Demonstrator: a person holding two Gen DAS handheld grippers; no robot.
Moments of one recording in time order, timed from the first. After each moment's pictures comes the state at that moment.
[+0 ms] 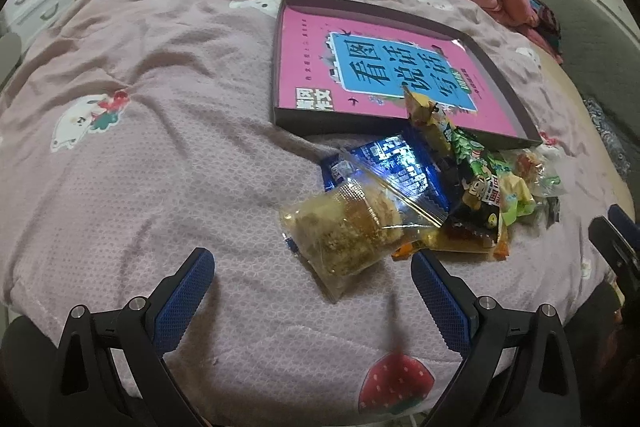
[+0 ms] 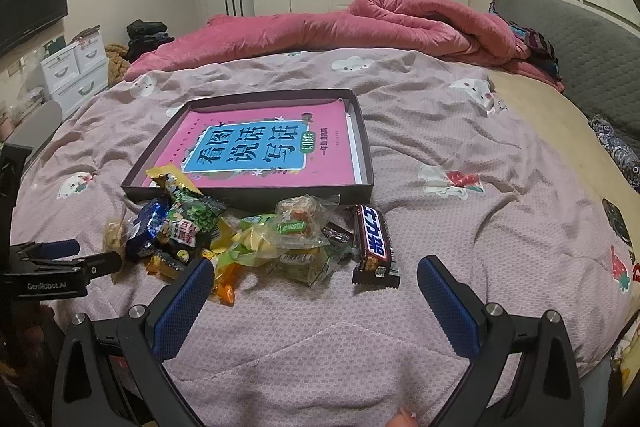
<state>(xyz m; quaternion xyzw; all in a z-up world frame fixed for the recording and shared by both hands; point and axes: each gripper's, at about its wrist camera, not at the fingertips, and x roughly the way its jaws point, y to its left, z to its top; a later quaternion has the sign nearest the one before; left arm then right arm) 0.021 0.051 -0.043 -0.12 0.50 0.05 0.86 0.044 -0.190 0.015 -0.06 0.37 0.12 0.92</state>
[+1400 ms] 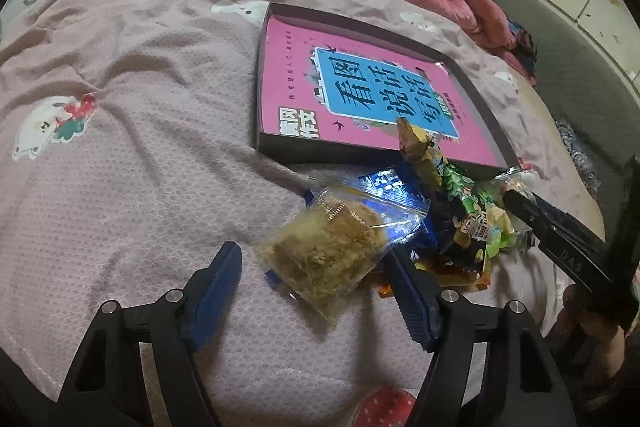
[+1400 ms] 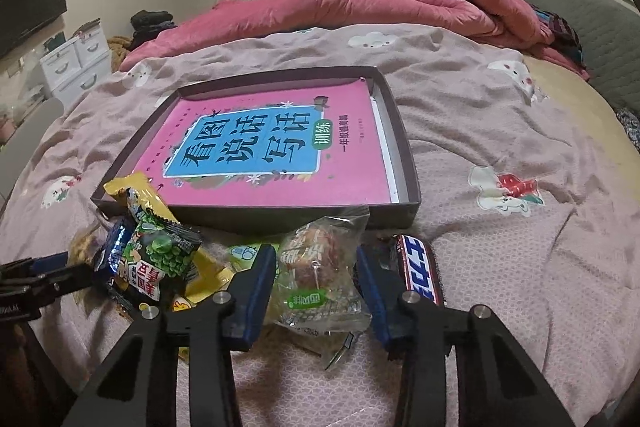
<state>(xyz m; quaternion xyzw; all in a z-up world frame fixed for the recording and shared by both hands) 0.040 0.067 -0.052 -0.17 0.47 0.00 0.87 0.110 -0.169 -0.024 -0.06 0.40 0.15 0.90</state>
